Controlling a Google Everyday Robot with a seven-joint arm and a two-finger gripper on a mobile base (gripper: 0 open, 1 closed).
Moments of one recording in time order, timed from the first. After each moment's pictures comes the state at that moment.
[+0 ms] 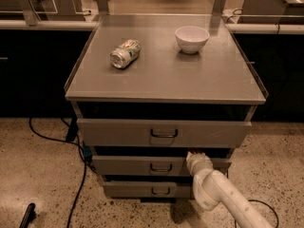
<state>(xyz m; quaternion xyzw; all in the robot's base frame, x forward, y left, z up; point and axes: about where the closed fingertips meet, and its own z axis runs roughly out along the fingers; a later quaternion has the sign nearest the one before) 0.634 -0.206 0.444 0.05 0.85 0.04 0.52</state>
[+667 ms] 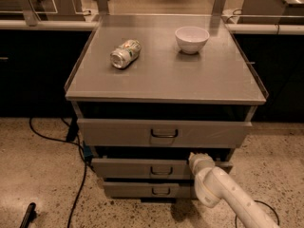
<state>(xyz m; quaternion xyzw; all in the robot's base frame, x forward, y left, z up) 0.634 -0.219 0.431 0.05 0.87 0.02 0.49</state>
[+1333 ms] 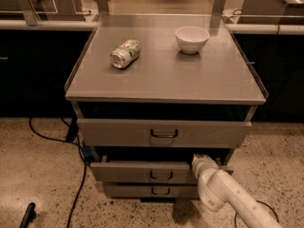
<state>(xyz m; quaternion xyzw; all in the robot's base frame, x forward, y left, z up) 0.612 -0.227 0.425 0.05 0.88 0.02 0.46</state>
